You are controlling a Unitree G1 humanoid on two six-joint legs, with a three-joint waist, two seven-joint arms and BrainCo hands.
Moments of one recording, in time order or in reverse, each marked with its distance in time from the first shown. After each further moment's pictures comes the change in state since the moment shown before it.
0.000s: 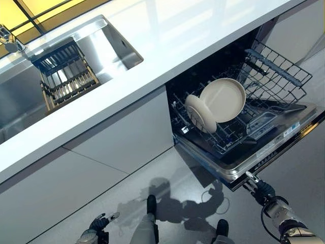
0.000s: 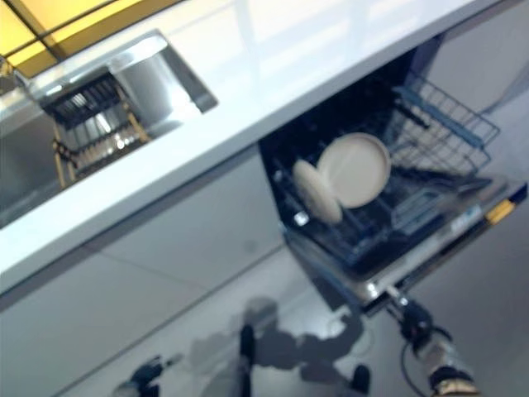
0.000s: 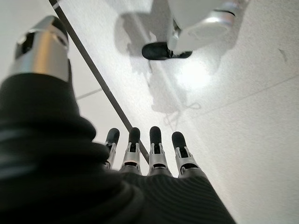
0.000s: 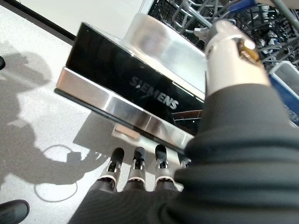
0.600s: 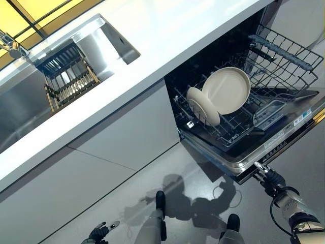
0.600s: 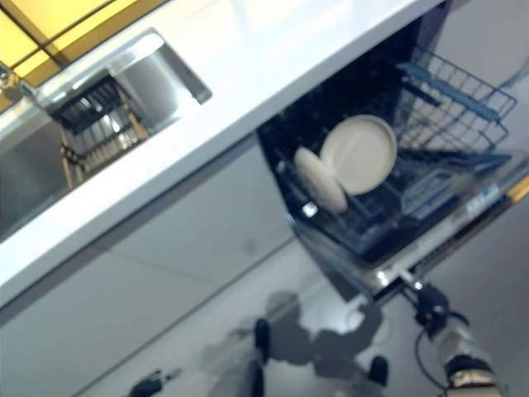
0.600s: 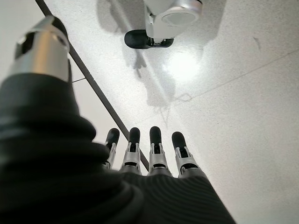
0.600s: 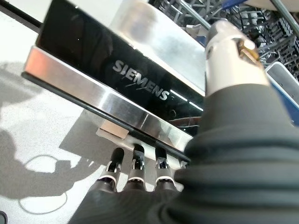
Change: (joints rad) left arm 0.067 -0.015 0.000 -0.003 0.000 -0.012 -0.035; right arm -0.028 -0.096 0.080 -0.058 0.070 -0.017 -0.001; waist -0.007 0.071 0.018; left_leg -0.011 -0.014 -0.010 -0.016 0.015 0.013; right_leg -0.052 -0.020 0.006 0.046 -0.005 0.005
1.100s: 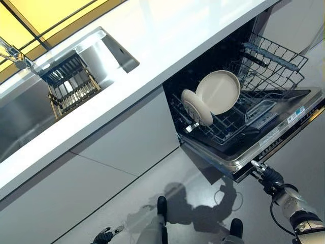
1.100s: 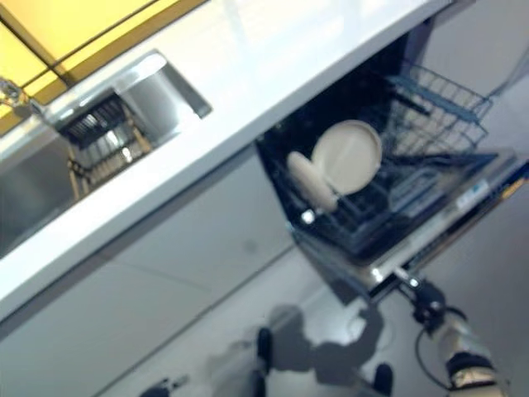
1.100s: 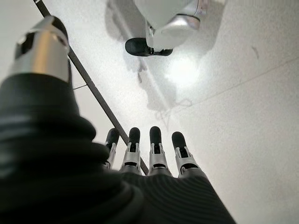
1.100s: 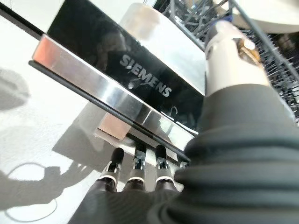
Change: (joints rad) left arm 0.016 -0.042 -0.001 0.006 0.003 0.020 -0.002; right arm -0.001 -0.021 0.085 -0.062 0.029 0.001 -0.009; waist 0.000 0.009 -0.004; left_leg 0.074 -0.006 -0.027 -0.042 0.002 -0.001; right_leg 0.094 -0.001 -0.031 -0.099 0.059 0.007
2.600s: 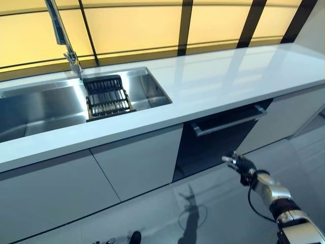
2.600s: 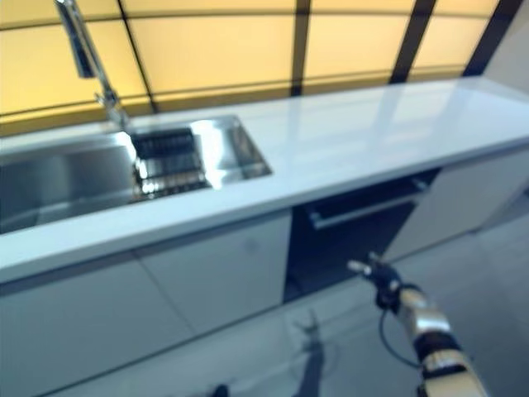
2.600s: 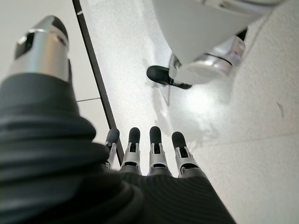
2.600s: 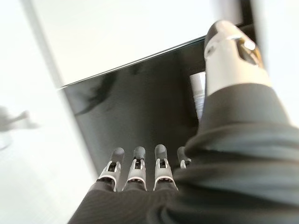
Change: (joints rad) left arm 0.044 0.044 0.040 0.002 0.077 0.102 0.041; right arm 0.032 0.157 0.047 -0.131 -0.473 0.121 -0.101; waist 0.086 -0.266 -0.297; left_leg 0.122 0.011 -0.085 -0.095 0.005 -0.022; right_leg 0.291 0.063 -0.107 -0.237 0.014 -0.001
